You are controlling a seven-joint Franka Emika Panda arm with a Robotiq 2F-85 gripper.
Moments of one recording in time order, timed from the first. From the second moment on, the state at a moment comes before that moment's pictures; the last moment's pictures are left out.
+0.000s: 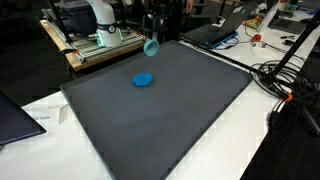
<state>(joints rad) 0.02 -0.05 0.07 -2.13 -0.30 2.02 0.28</state>
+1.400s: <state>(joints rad) 0.14 0.25 0.07 -1.89 -0.52 1.81 0.69</state>
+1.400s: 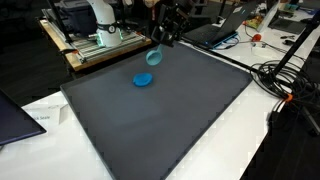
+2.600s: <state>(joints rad) 0.27 0.59 0.01 -1.67 -0.67 1.70 0.90</state>
